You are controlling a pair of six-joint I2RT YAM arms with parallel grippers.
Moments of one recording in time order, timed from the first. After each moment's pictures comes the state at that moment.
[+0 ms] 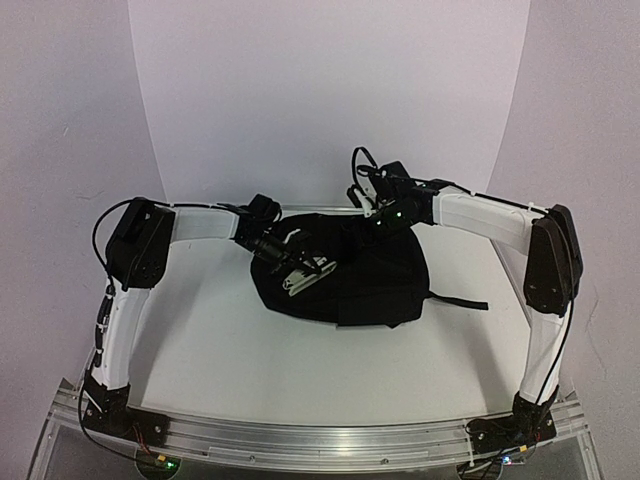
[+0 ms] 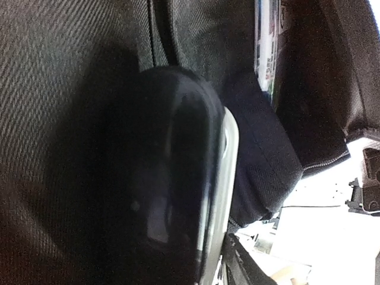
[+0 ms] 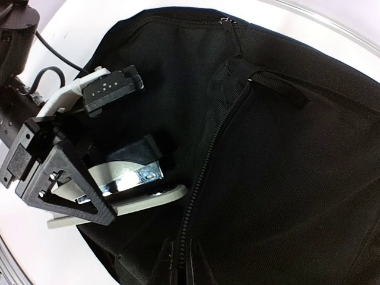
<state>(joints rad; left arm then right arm) -0.55 2.31 1.77 -0.50 1.01 -0.56 0.63 1.98 1.71 -0.60 -0.13 0.20</state>
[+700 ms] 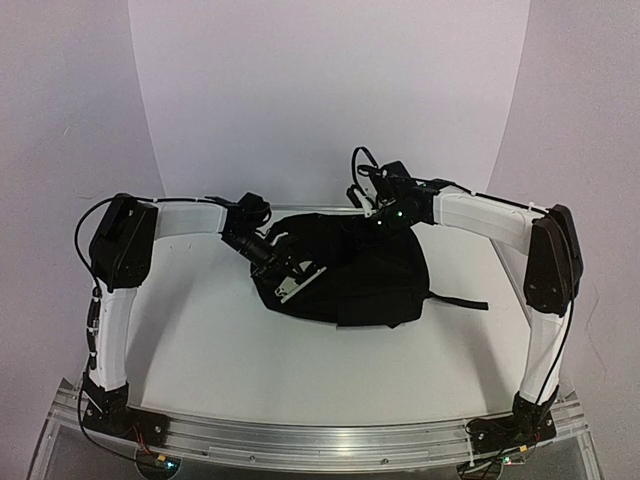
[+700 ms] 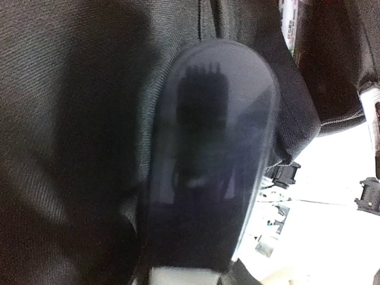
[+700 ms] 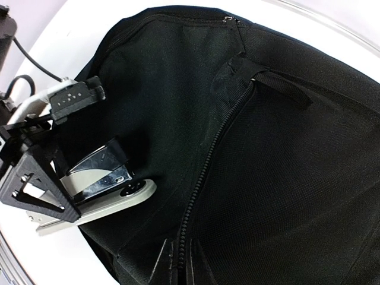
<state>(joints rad) -0.54 2.19 1.69 -0.70 0.94 -0.49 0.63 1.98 1.71 -0.60 -0.15 0.18</state>
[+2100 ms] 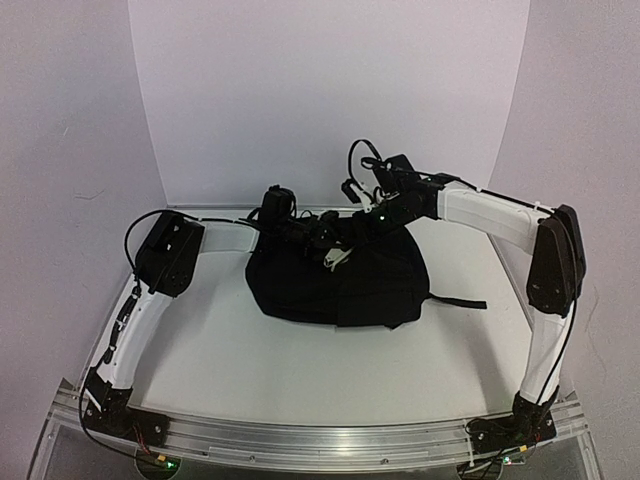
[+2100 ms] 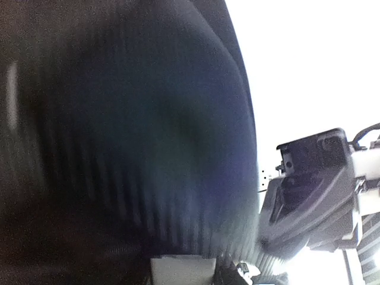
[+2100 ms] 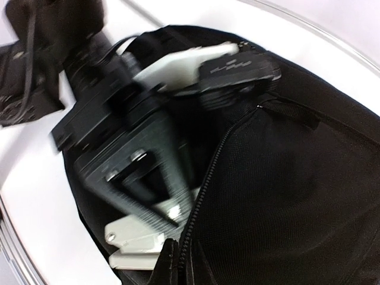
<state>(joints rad) -0.59 2.53 1.95 0.29 1.32 -1.19 0.62 1.97 1.75 -0.63 -0.24 0.08</state>
